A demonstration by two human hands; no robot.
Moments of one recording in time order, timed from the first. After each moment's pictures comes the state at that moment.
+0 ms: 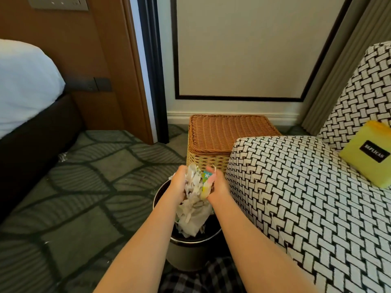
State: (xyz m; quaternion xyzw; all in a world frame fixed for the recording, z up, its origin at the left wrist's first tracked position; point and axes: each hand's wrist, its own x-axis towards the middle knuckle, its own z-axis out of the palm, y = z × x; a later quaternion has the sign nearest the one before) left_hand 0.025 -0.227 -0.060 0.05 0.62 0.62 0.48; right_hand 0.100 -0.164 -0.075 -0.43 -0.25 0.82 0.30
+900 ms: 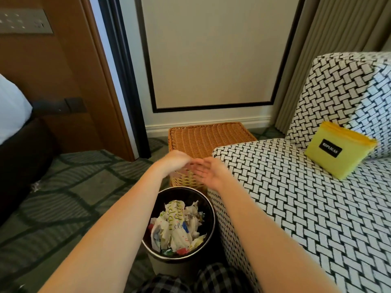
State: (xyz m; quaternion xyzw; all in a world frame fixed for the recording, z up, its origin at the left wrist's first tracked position) left_hand 0.028 -0.191 0.046 0.37 0.79 0.30 0.37; right_hand 0.135 -0.145 0.022 -0.38 -0.35 0.82 0.24
